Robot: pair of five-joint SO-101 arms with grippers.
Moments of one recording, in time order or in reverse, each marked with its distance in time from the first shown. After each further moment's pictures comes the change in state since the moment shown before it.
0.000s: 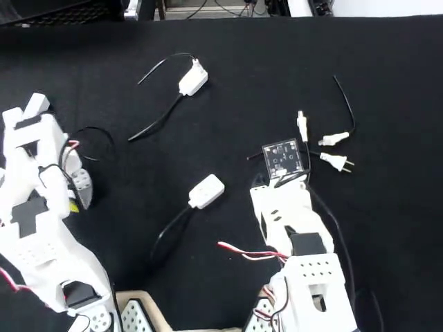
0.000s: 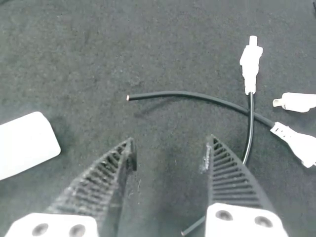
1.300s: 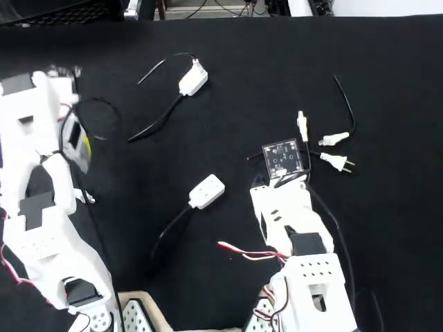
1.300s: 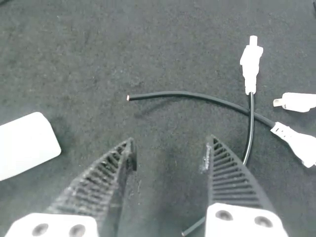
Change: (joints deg) left arm 2.6 0.1 -25.8 19.4 -30.1; right arm 0.0 0.0 0.0 0.0 0.0
